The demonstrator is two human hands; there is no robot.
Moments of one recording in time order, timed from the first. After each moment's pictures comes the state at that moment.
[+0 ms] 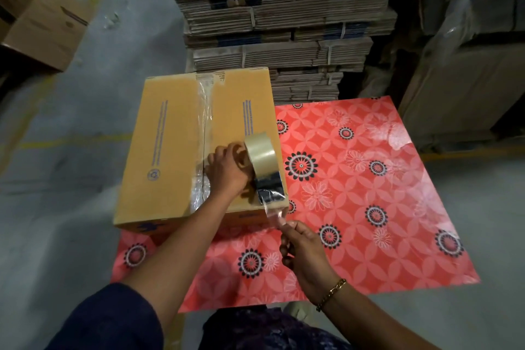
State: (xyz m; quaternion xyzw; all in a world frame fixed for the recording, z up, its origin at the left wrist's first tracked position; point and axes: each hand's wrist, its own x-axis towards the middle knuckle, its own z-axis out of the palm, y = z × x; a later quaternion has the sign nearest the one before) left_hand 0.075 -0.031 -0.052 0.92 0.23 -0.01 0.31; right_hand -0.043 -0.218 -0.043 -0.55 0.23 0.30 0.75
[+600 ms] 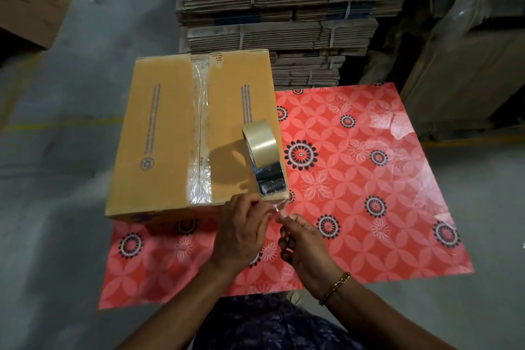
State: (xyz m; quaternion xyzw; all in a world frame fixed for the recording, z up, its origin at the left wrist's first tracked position) left_hand -0.050 -0.065 -0.080 0.95 -0.08 0.16 0.25; right_hand -0.039 -0.217 -0.049 -0.53 0.26 0.32 0.74
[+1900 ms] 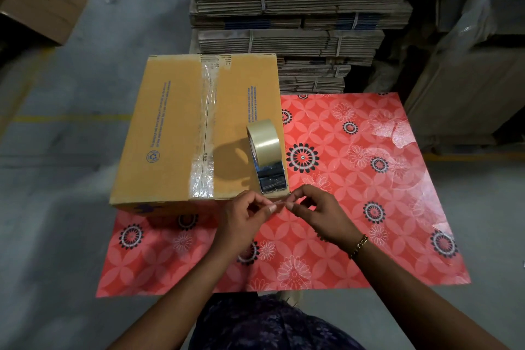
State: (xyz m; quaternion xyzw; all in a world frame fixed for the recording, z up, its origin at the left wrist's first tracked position) left_hand -0.043 -0.070 -0.059 0.81 0.13 -0.02 0.57; right_hand 0.026 -0.267 -0.058 -0.81 -0.15 0.22 0.52
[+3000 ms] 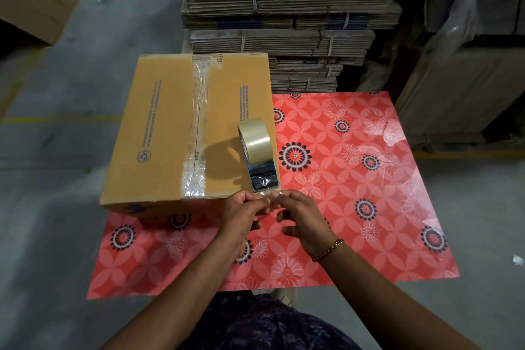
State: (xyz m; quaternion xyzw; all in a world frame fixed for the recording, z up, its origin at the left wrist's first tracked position) left_hand -0.025 -0.098 -0.046 0.61 0.36 -0.10 0.70; right_hand 0.005 -0.235 -0.053 -0.62 0.16 0.33 0.70
